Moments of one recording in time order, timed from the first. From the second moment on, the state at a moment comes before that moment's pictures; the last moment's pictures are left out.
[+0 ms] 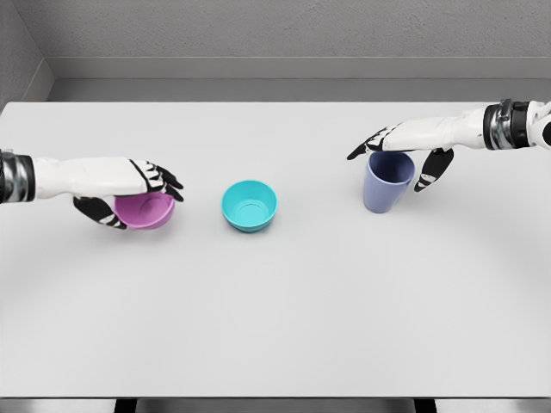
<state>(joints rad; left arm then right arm) -0.77 0.92 -0.85 -1.42 -0.16 -0.61 -0.61 -1.16 -0.76 1.26 -1.10 -0.02 -0.61 0.61</state>
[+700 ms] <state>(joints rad) -0.84 0.85 -0.86 -1.47 -0.18 -0.62 -0.61 -1.16 -0.76 1.26 -1.10 -0.02 -0.61 0.61</state>
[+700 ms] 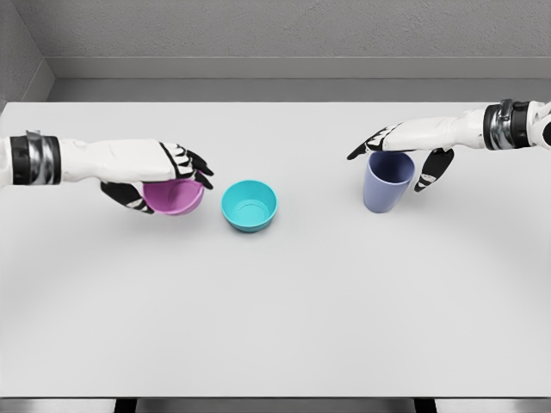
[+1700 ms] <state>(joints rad) -0.94 0.72 -0.94 -1.46 -0.22 -0.62 -0.61 -1.16 -0.76 1.26 -1.10 -0.02 -0.61 0.61</state>
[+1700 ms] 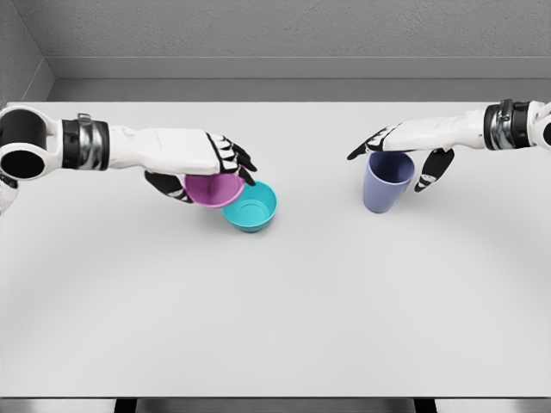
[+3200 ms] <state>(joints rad) -0.99 0.59 -0.99 -1.35 -0.26 -0.62 -0.61 -1.16 -0.77 1.26 -1.10 -0.02 -0.61 0.61</state>
